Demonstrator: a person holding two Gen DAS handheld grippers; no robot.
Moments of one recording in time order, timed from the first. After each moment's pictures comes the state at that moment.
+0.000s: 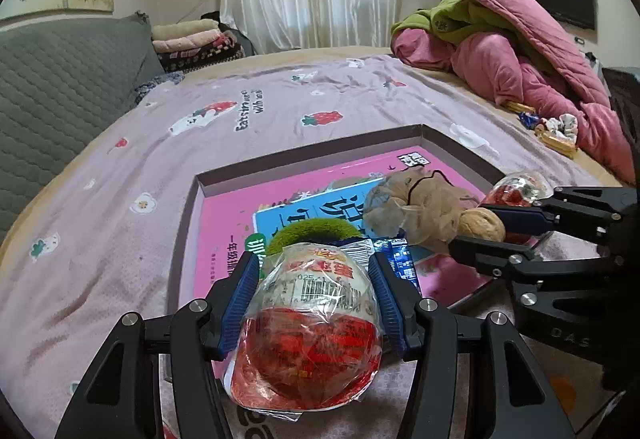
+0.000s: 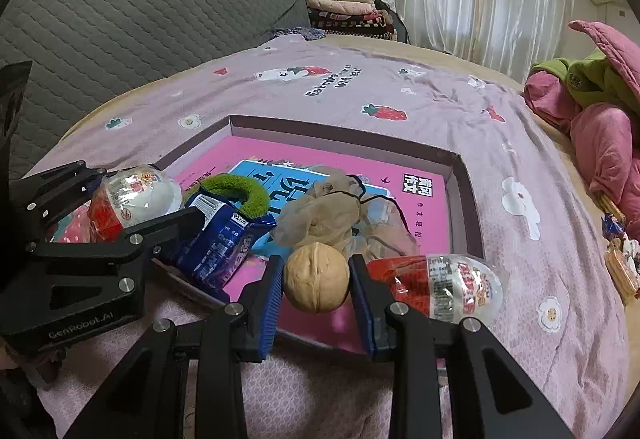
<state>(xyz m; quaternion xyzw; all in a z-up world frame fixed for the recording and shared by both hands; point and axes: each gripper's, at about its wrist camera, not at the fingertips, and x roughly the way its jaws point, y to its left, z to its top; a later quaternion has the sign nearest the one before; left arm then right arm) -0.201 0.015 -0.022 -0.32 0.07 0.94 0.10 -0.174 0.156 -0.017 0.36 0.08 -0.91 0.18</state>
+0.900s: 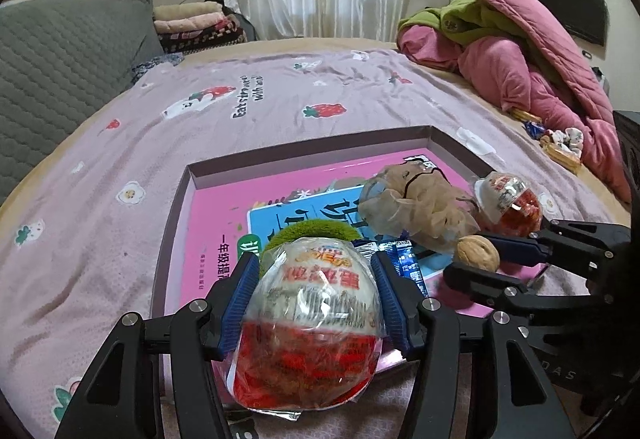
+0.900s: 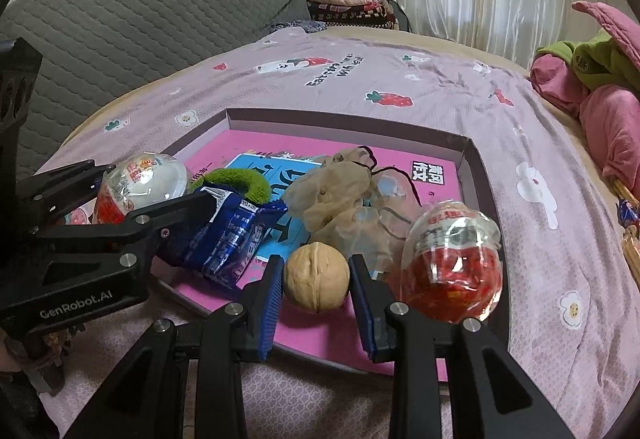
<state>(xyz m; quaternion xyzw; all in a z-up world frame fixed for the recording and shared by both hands) -0.227 0.010 -0.027 -0.35 0.04 0.93 0.10 -0.187 0.159 -0.032 0.38 0.06 -0.90 0.19</state>
